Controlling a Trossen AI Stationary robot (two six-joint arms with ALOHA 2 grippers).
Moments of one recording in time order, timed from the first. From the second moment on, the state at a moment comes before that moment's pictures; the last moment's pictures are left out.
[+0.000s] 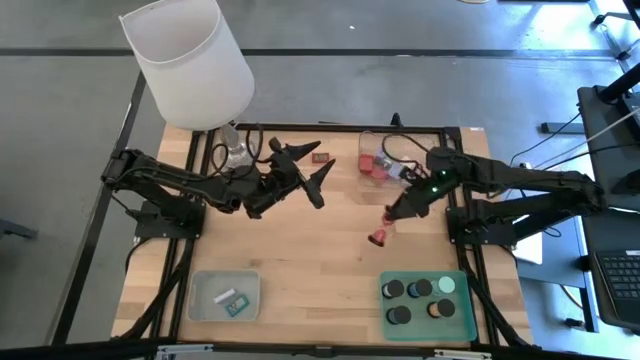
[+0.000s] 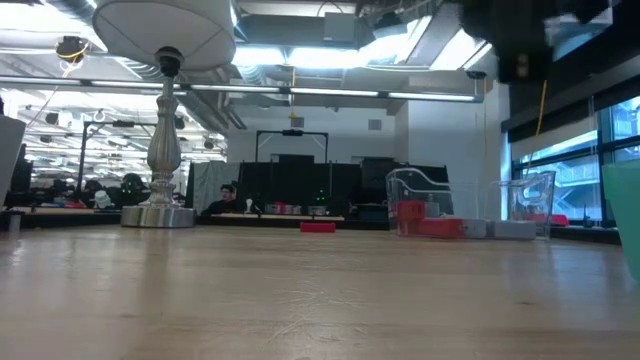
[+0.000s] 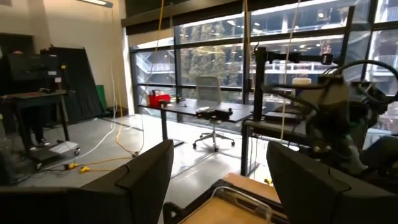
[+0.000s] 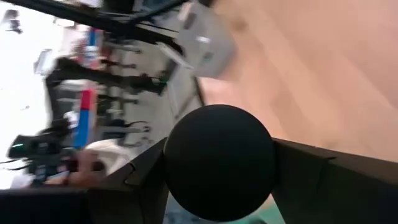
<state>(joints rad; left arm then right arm) -0.17 1.44 1.17 0.50 -0.85 0.15 -0.12 0.89 0.77 -0.40 -0.57 0.97</state>
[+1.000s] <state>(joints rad) -0.16 1.44 1.17 0.40 -1.03 -0.02 0.54 0.74 0.77 -0.82 -0.17 0.77</state>
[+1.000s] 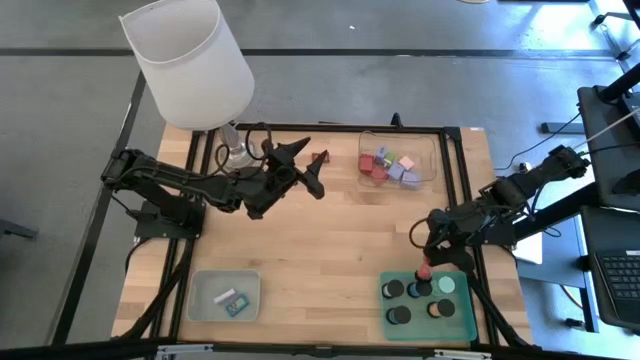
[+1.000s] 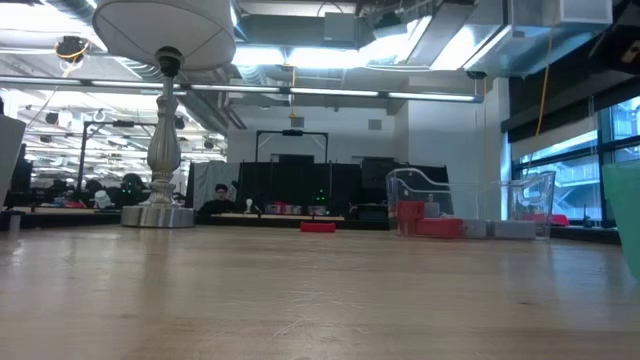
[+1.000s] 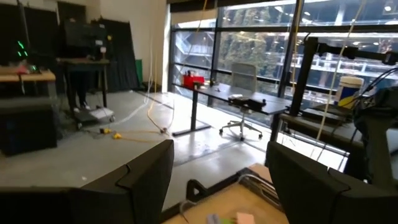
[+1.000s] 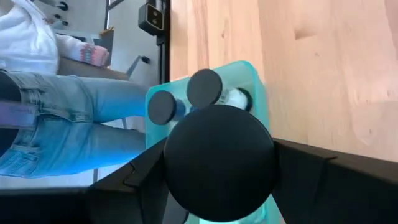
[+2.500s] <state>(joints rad) -0.46 1.44 1.17 0.20 -0.98 -0.40 1.12 1.55 1.21 -0.87 0.33 0.93</state>
